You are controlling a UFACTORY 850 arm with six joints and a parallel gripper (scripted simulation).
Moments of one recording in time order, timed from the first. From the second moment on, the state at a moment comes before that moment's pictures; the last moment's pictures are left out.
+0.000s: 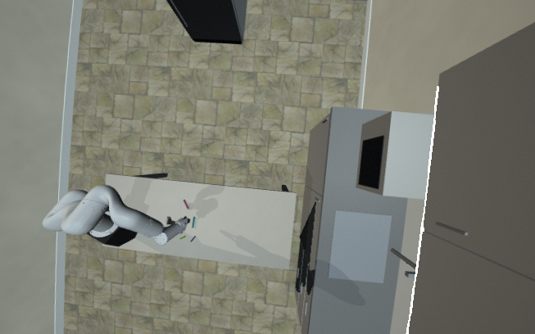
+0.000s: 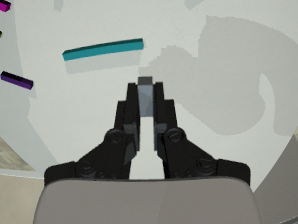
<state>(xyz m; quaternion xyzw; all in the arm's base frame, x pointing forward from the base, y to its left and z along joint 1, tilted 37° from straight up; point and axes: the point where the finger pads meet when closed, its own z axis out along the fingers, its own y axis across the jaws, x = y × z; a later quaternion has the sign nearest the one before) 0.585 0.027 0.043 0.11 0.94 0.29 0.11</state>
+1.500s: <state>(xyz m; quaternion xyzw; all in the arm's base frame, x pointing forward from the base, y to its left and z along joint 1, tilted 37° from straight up) 0.520 -0.025 -0.052 0.36 0.88 0.31 0.03</state>
